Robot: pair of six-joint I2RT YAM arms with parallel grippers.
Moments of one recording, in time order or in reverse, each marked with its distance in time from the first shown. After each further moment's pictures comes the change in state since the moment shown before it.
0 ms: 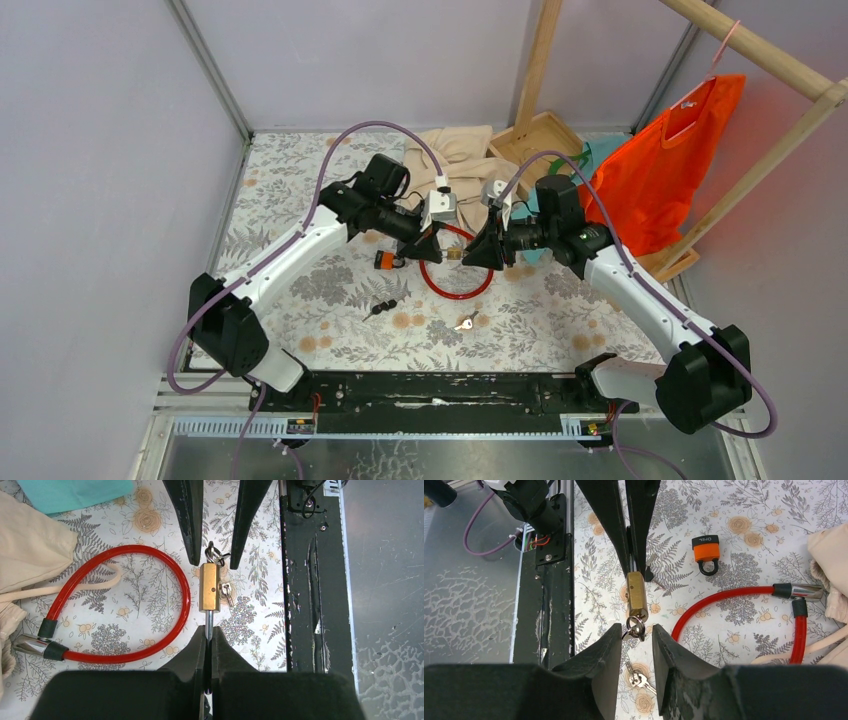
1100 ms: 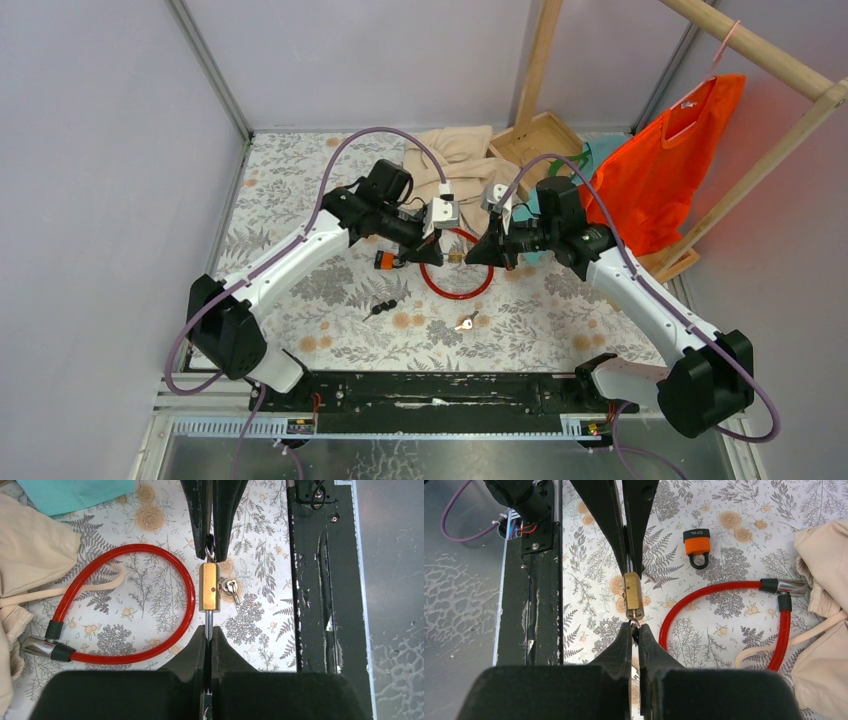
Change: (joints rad) left arm -0.021 -0.011 -0.035 0.027 -0.038 0.029; right arm 0.001 -0.019 0.008 -0.058 0.044 -0.080
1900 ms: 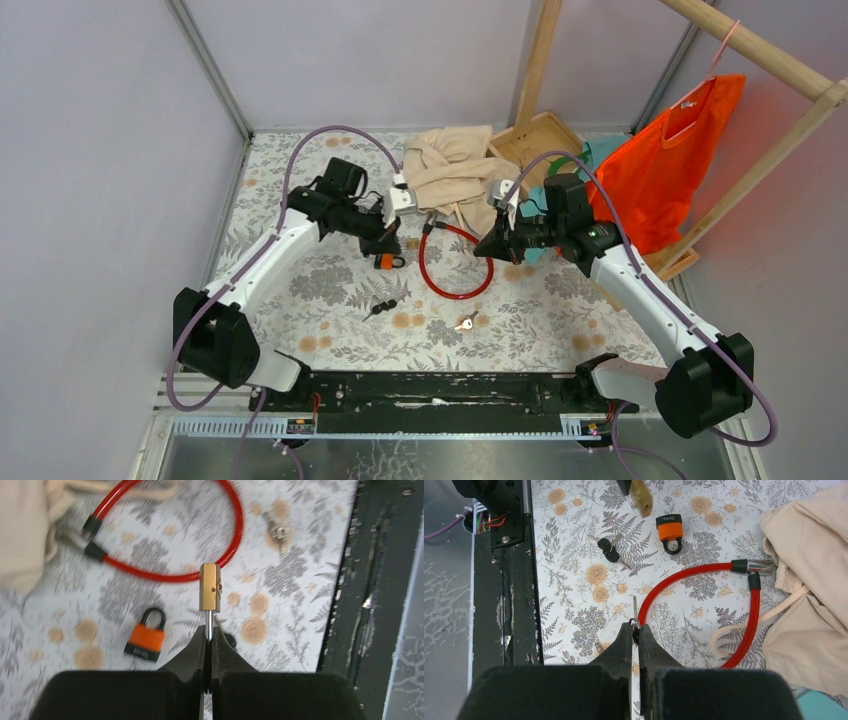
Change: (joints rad) left arm 0.210 -0.077 -0.105 -0.060 -0.050 0.067; right arm -0.049 -0.002 0.019 -0.055 0.055 -0.067
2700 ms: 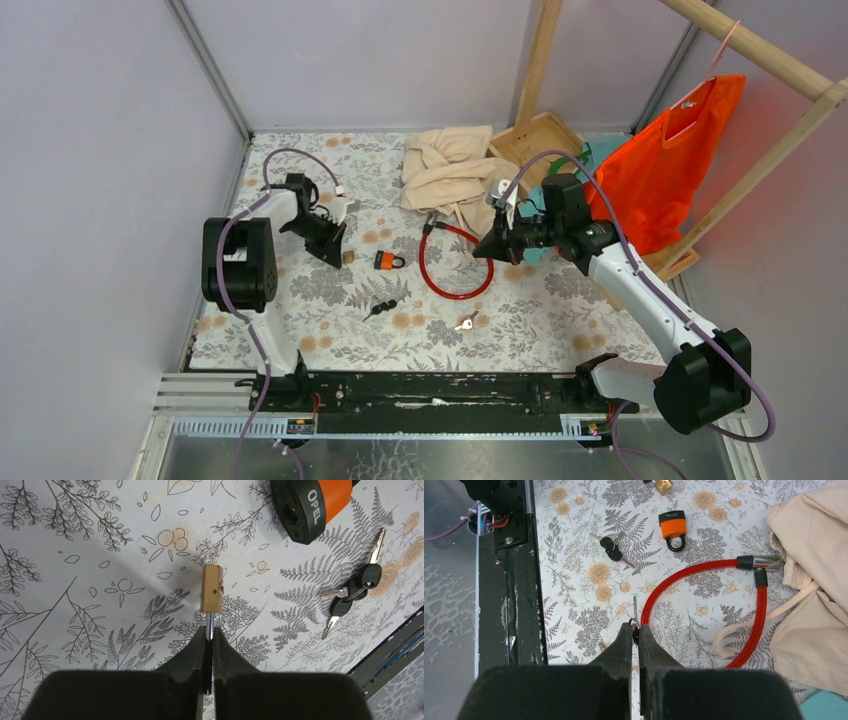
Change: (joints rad) left arm 0.452 0.413 -0.049 -0.041 -0.247 -0.031; right arm 0.003 0.016 0.000 0.001 -0.002 0.020
